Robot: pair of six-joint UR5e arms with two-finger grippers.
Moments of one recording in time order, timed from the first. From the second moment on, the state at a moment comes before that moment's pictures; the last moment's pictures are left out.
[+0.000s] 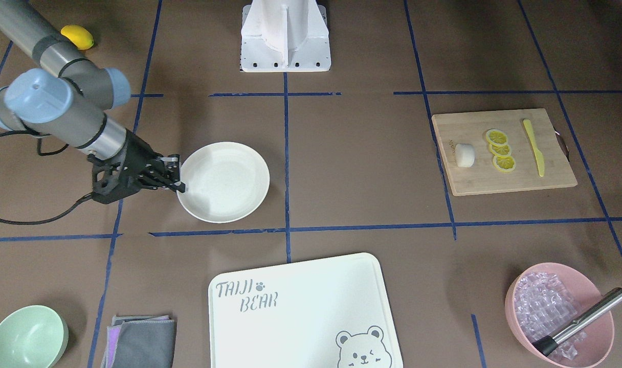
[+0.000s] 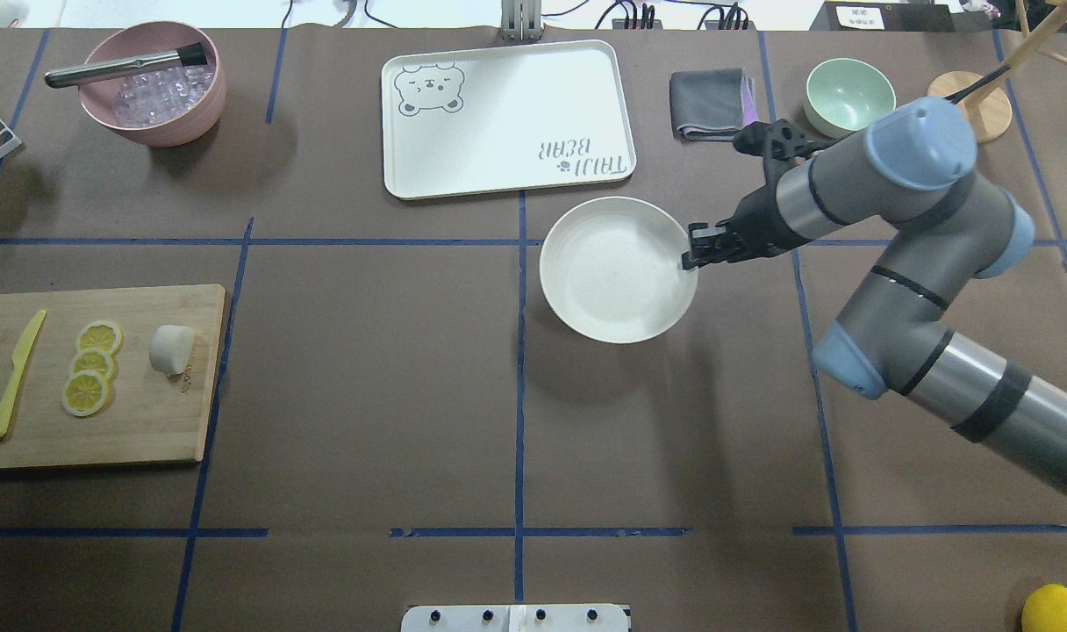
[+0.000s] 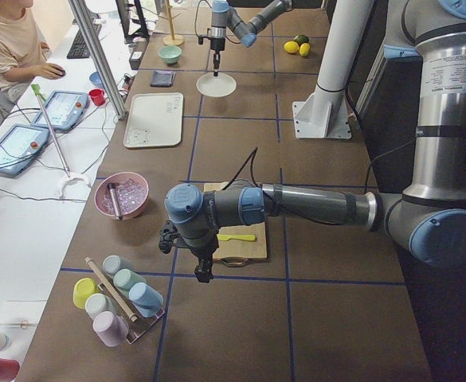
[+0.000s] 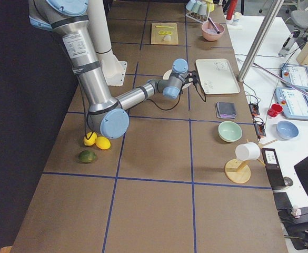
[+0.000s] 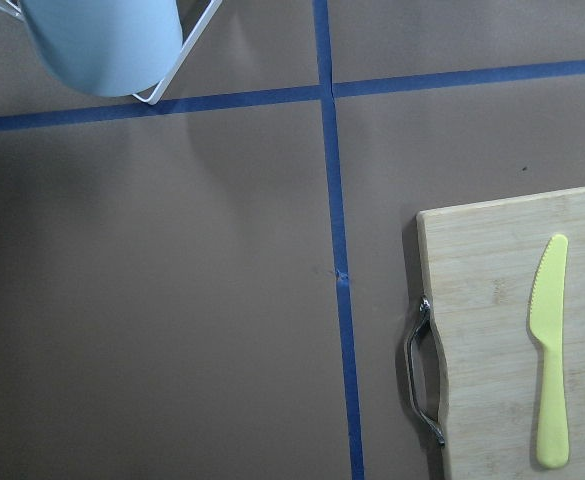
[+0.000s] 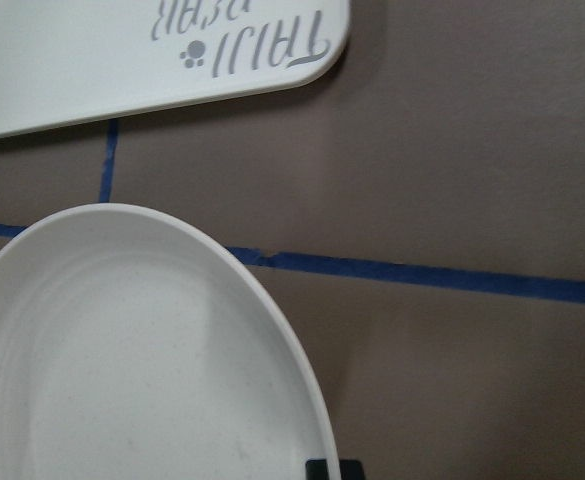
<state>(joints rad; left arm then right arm) -1.55 -1.55 -1.68 -1.35 -2.35 0.18 0.76 -1.15 1.55 -0.88 2.16 1.14</state>
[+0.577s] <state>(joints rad) -1.55 -1.55 -1.68 -1.35 -2.35 0.18 0.56 -1.06 1.55 -0.96 1.94 1.26</state>
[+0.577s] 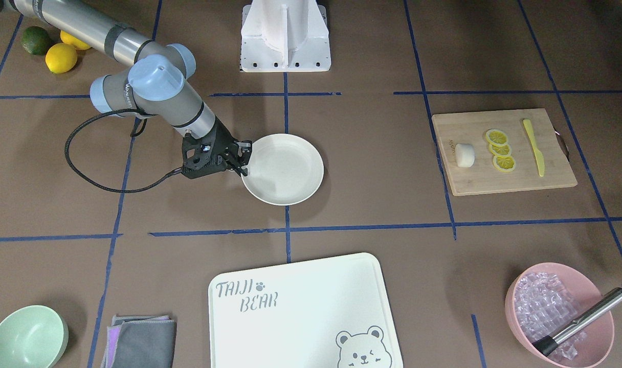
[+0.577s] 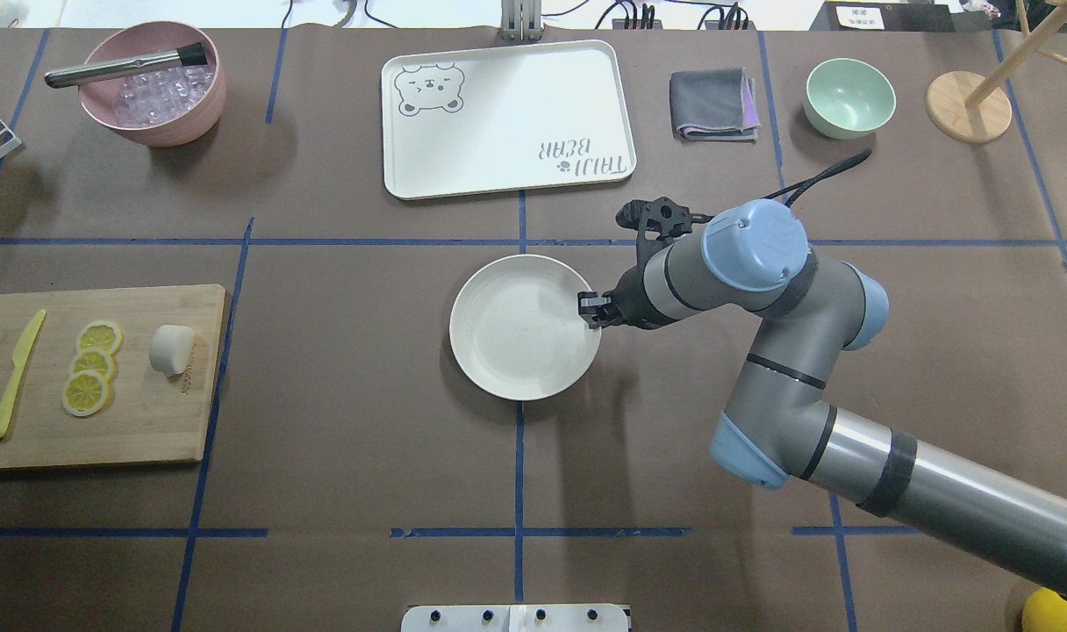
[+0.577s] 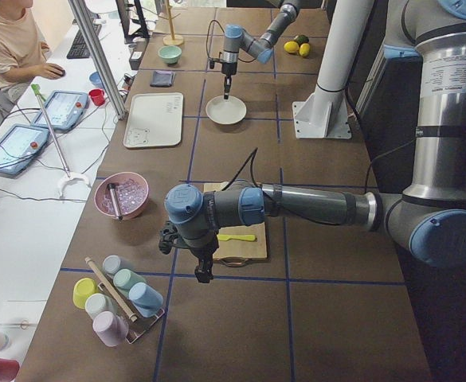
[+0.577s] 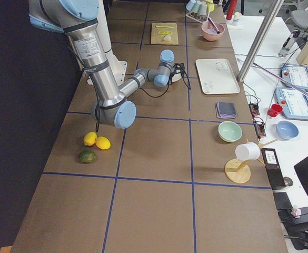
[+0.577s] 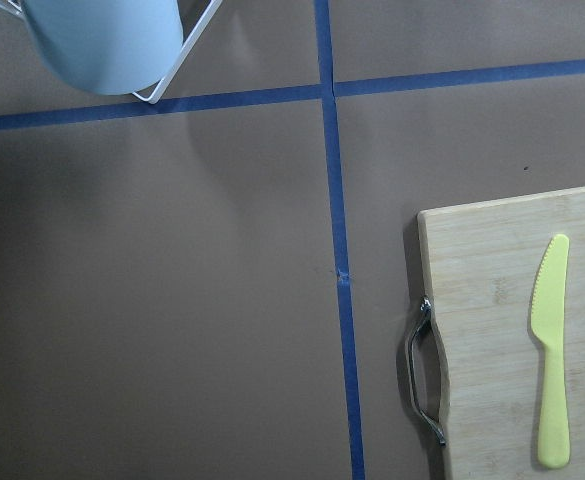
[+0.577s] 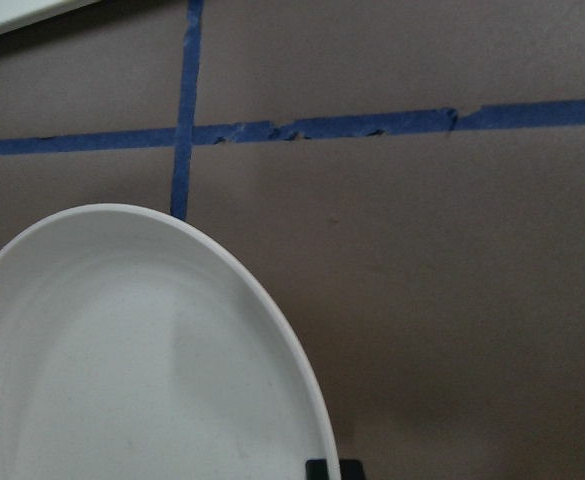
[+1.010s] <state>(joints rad) -1.55 -1.55 -1.67 -1.35 -2.35 0.18 0.53 -1.05 1.56 -1.02 1.91 1.28</state>
